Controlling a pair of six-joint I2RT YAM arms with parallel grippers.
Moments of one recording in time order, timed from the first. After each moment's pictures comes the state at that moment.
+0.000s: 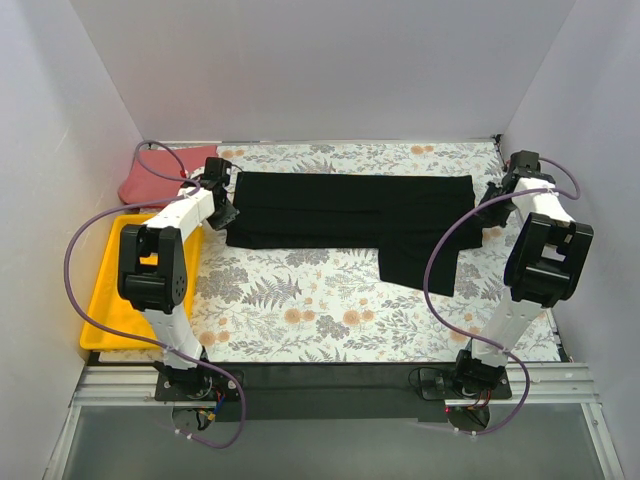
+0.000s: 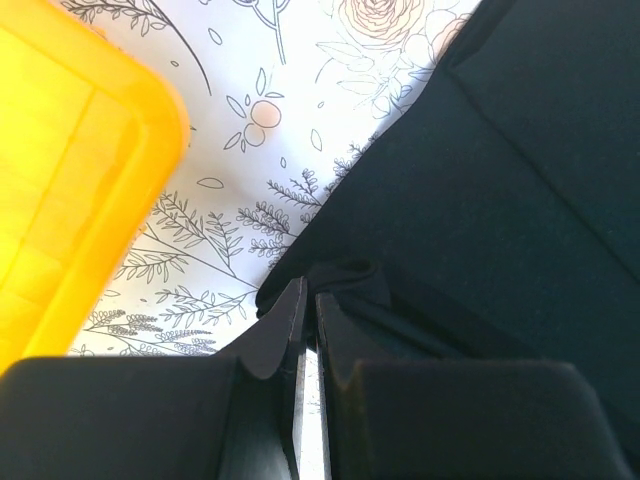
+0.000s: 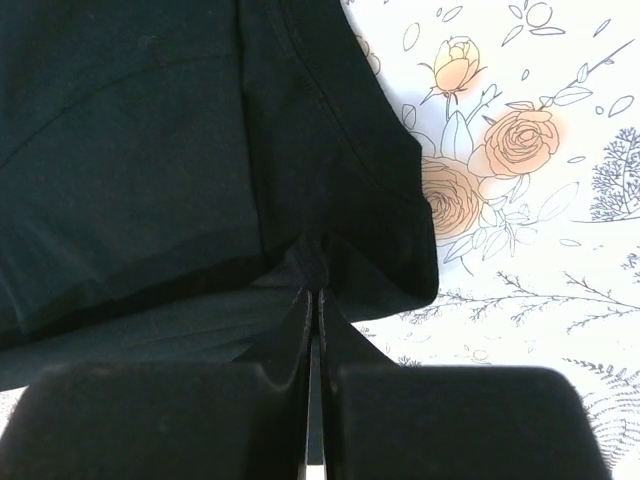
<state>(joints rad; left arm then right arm) -0.12 1.84 1.32 -0.60 -0.30 -0.70 -0.27 1.87 1.43 -0.72 -0.17 0.25</state>
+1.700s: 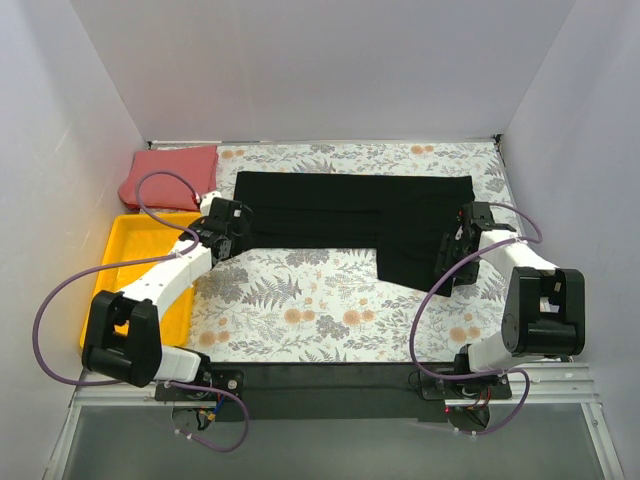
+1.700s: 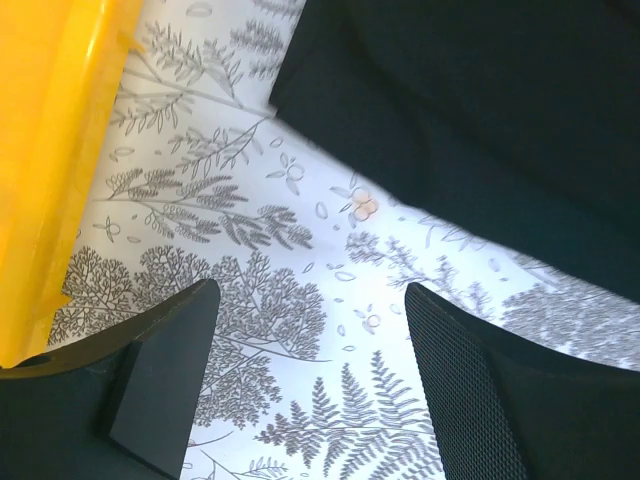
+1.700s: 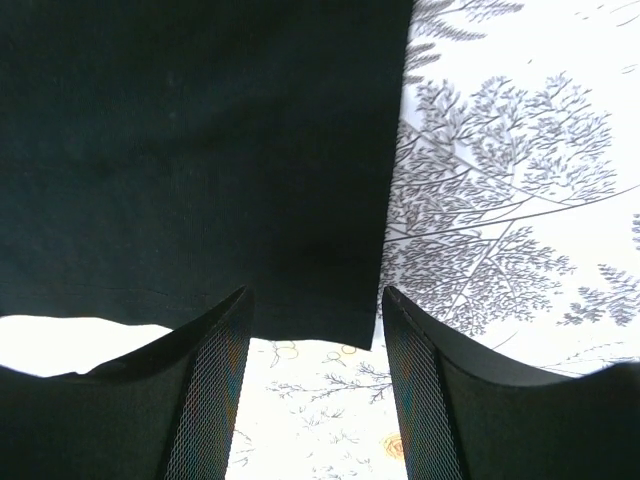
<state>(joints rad) -0.30 1.37 0.87 -0.43 -0.35 -0.61 -0.02 1.48 0.84 -0.64 -0.06 0.27</state>
